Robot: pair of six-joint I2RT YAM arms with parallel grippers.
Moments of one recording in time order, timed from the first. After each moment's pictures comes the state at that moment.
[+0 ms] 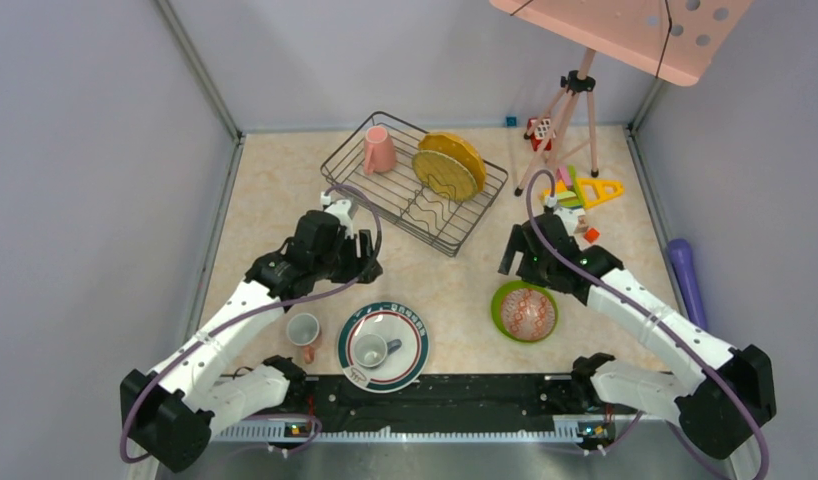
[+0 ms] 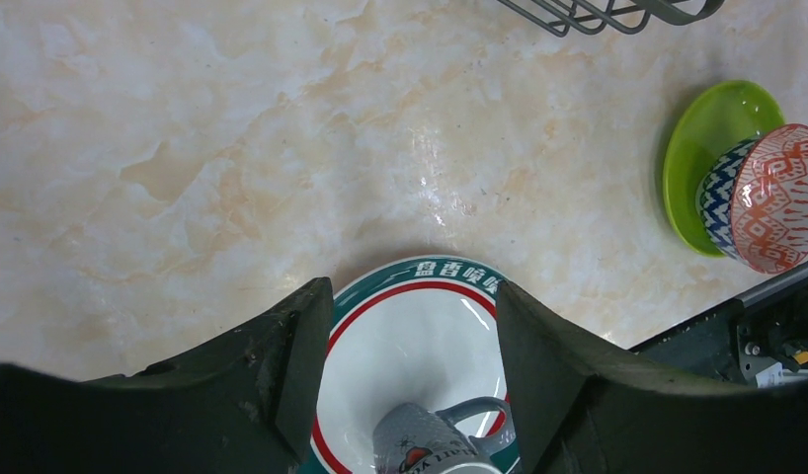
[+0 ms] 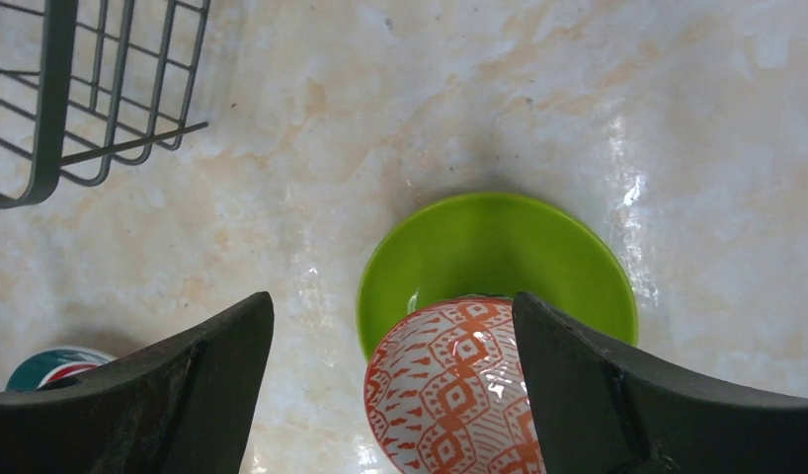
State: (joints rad) left arm -0.52 1.00 0.84 -0.58 0.09 -0.44; right arm 0.56 1.06 0.80 -0.67 0.27 0.75
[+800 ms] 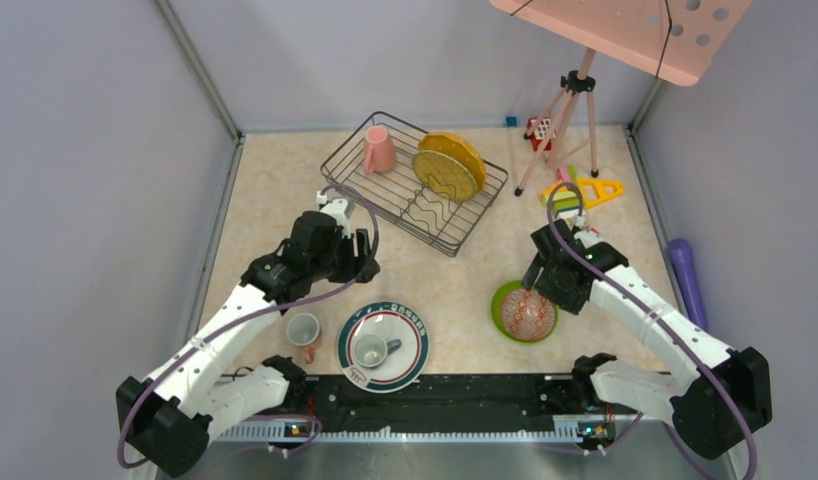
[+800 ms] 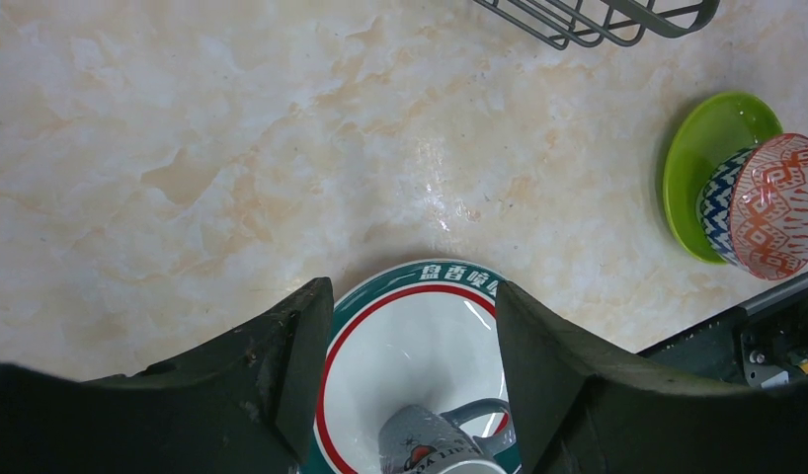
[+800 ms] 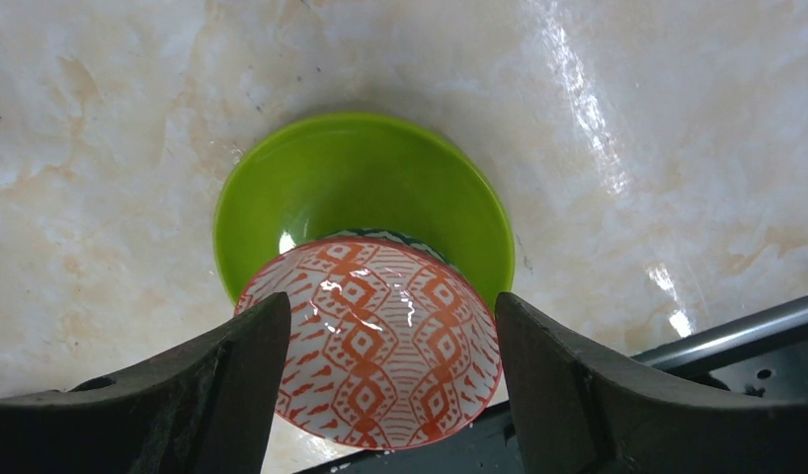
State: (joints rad) left arm -0.52 0.97 0.84 -0.60 0.06 -0.44; right arm 0.47 1.07 0.81 -0.96 0.32 0.96
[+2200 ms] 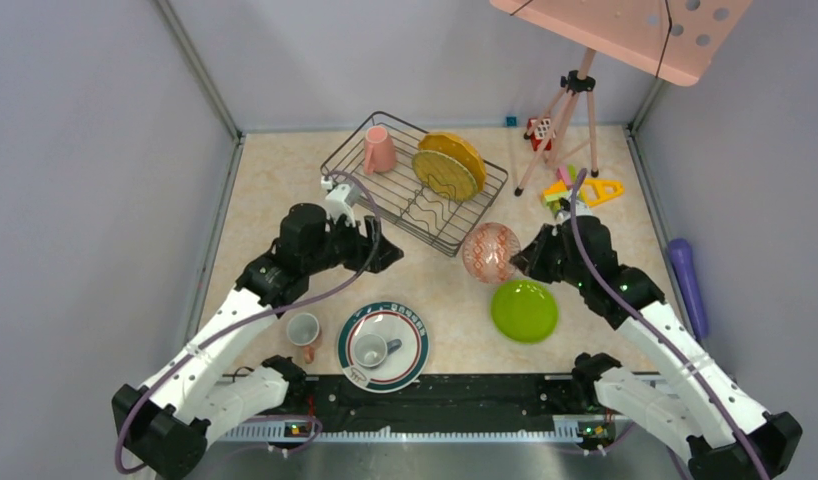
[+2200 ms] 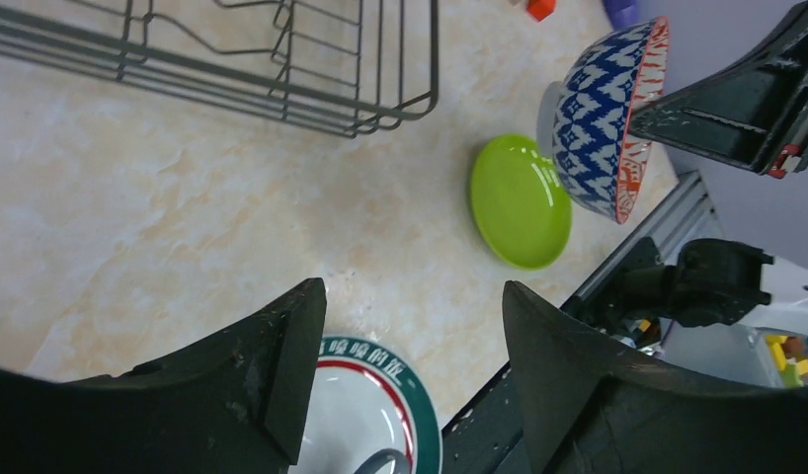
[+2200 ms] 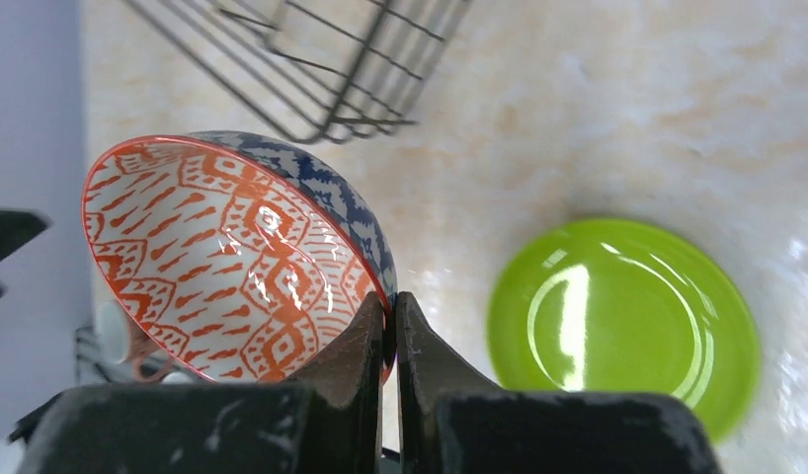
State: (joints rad) left arm -0.52 0.94 0.85 -0.38 0.30 -0.45; right arm 0.47 0.82 0.79 -0.66 0.03 0.72
